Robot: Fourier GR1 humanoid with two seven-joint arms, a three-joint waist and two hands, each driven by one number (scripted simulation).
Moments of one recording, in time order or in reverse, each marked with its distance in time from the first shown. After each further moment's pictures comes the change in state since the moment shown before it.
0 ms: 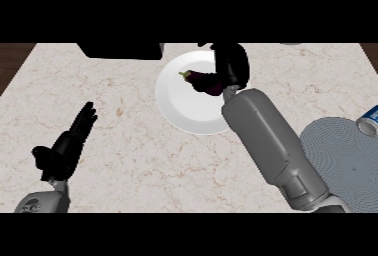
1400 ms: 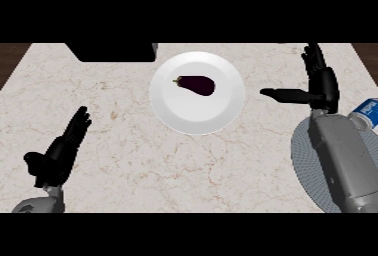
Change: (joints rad) left arm 0.035 0.000 0.034 -0.003 0.003 -0.010 -0.014; right arm 0.333 -0.234 -0.351 -0.065 -0.677 0.207 -0.630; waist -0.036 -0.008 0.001
